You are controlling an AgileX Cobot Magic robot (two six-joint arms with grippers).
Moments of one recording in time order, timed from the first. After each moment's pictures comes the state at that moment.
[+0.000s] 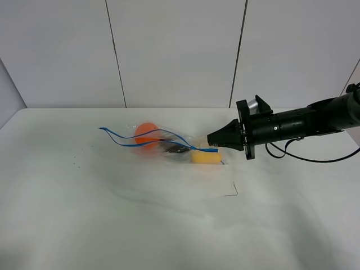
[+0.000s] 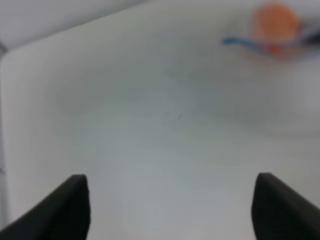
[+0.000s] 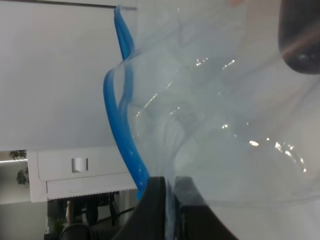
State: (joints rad) left arm 0.00 0.67 -0.97 0.01 1.00 0.44; right arm 0.03 2.03 -1.09 1.45 1.20 -0.88
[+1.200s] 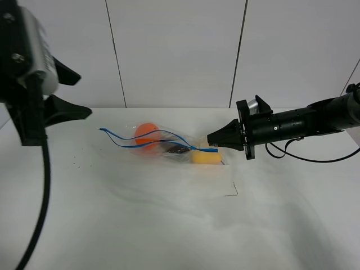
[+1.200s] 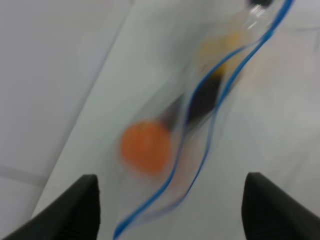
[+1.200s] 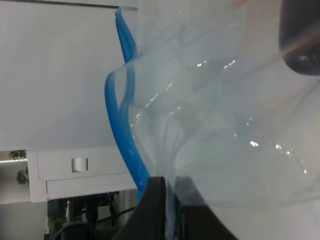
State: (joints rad) left arm -0.36 1.11 -0.97 -0.39 0.57 1.21; right arm 0.03 2.03 -1.09 1.45 1.20 -0.88
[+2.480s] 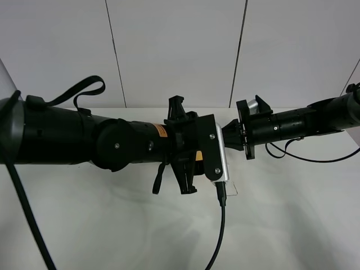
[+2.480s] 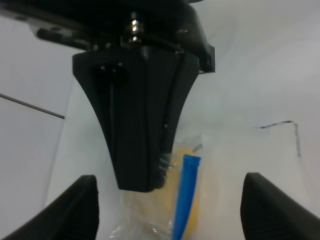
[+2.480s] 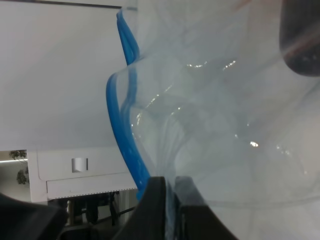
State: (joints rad) left arm -0.88 1.72 -0.96 -0.31 -0.22 1.19; right arm 0.03 2.03 -1.09 1.45 1.20 -0.88
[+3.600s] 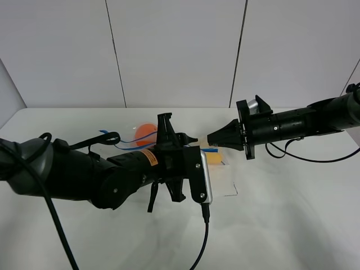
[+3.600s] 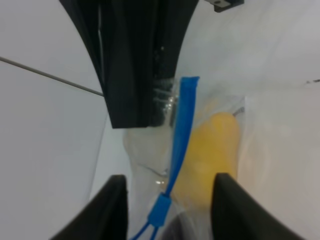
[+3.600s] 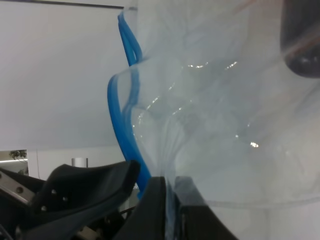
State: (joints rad) left arm -0.88 1.81 -0.79 -0.25 -0.63 1.21; right arm 0.03 2.03 -1.09 1.45 1.20 -0.88
